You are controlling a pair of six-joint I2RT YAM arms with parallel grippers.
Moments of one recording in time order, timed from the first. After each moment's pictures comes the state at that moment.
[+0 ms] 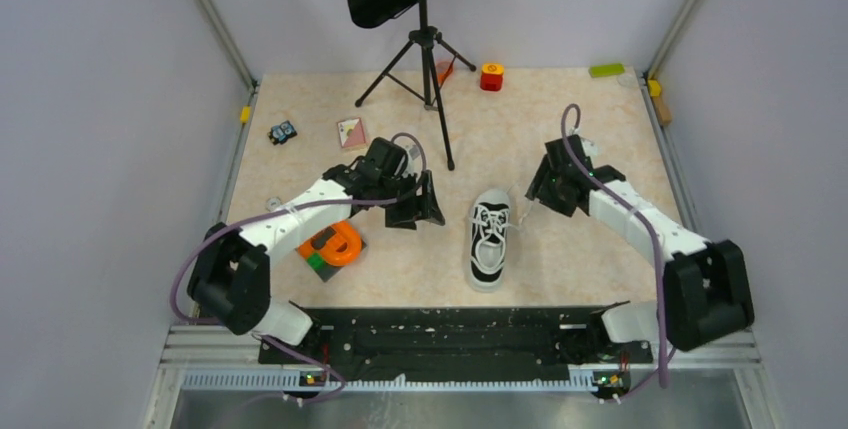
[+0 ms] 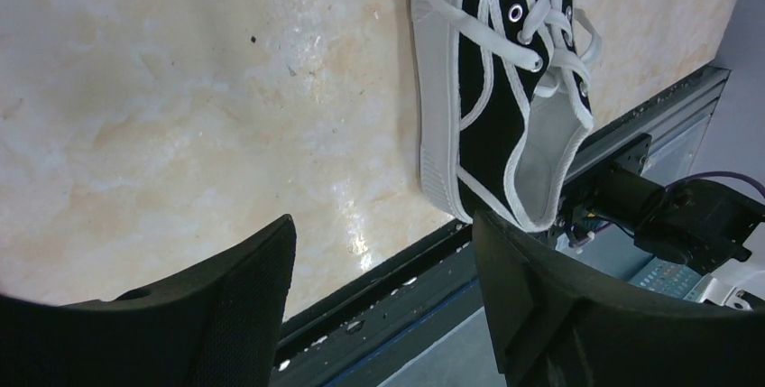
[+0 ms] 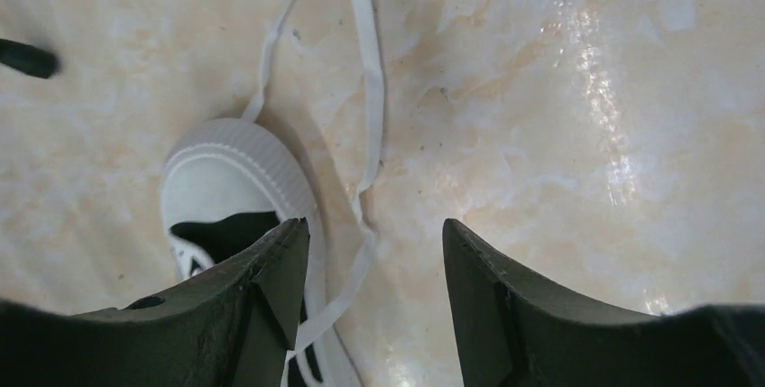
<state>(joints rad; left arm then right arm) -0.59 1.44 1.02 -0.52 0.35 -0.66 0.34 1.27 0.89 -0.57 0.19 0.74</state>
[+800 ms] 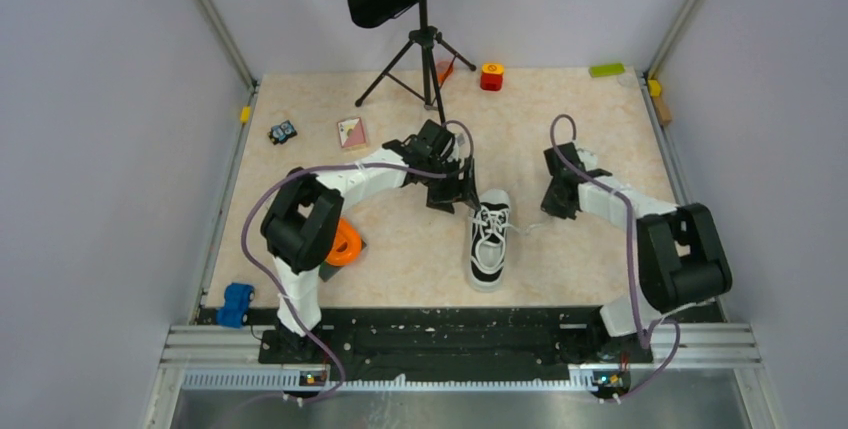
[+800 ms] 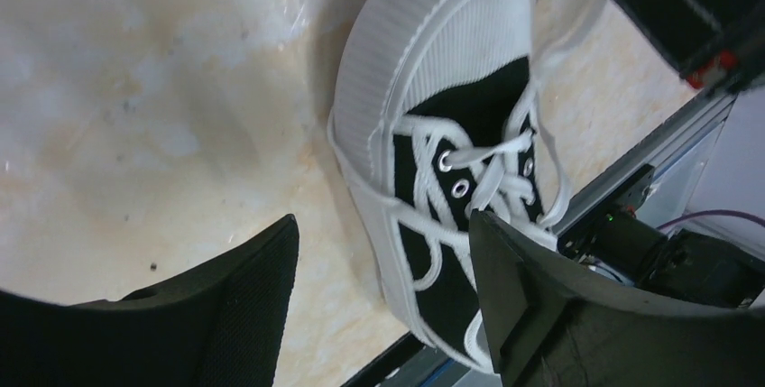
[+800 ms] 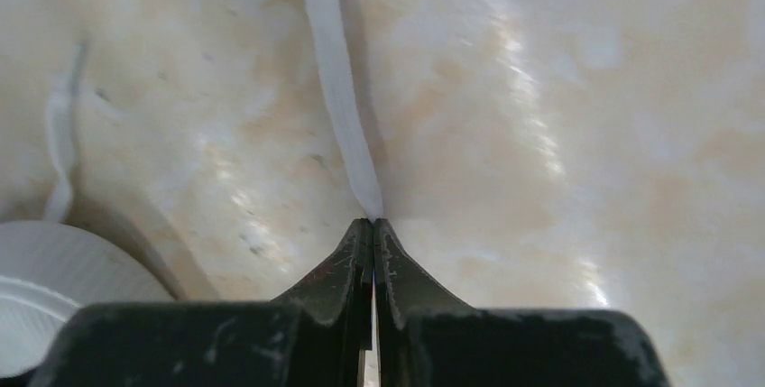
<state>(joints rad) -0.66 1.91 1.36 -0.45 0.41 -0.62 0.29 1.58 0.87 -0.41 0.27 0.66</state>
